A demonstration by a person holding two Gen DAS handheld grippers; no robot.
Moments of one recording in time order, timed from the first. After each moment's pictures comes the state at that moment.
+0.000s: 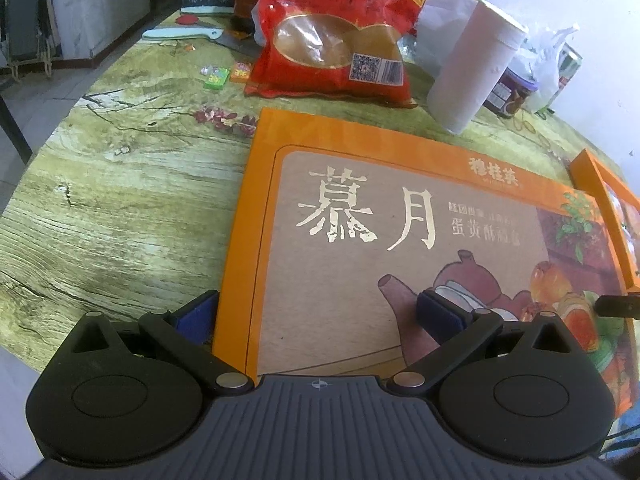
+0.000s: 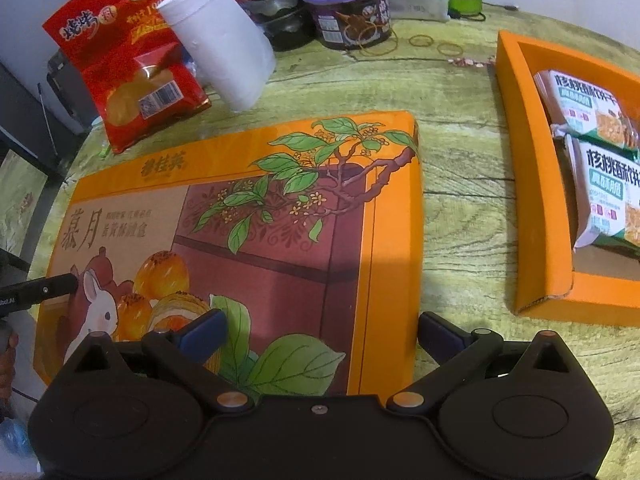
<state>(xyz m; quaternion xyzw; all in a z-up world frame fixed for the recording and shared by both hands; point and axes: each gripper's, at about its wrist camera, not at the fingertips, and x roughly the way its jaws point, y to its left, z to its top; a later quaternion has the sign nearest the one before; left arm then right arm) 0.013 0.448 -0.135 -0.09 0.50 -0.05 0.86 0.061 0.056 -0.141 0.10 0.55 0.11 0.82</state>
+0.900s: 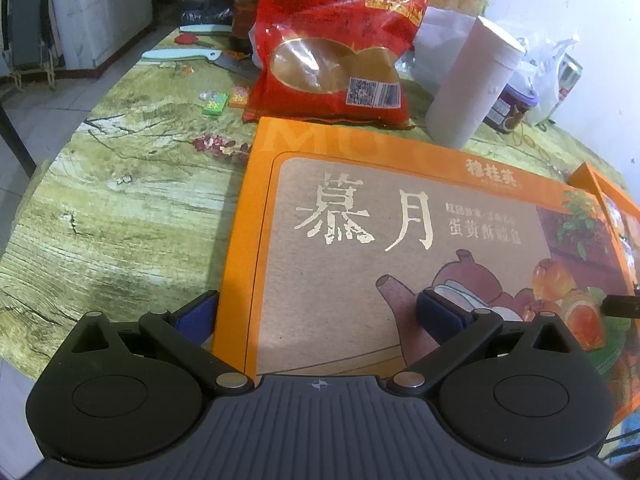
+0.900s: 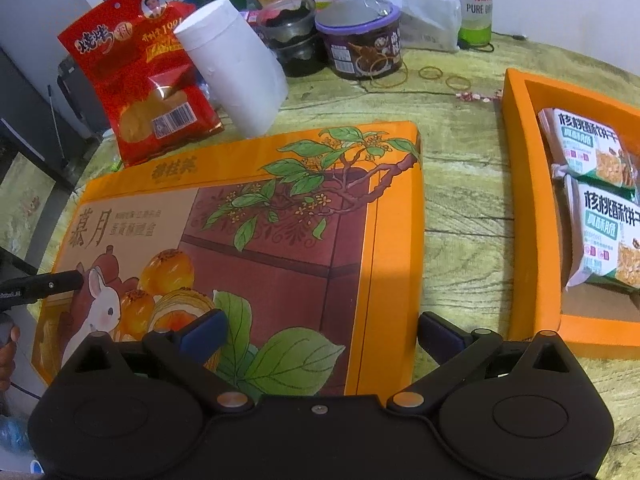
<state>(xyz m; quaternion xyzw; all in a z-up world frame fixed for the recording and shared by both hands) 0.026 0.444 -0.118 -0.09 0.49 -0.04 0.87 0.067 0.056 -0.123 0.09 0.53 0.12 0.84</state>
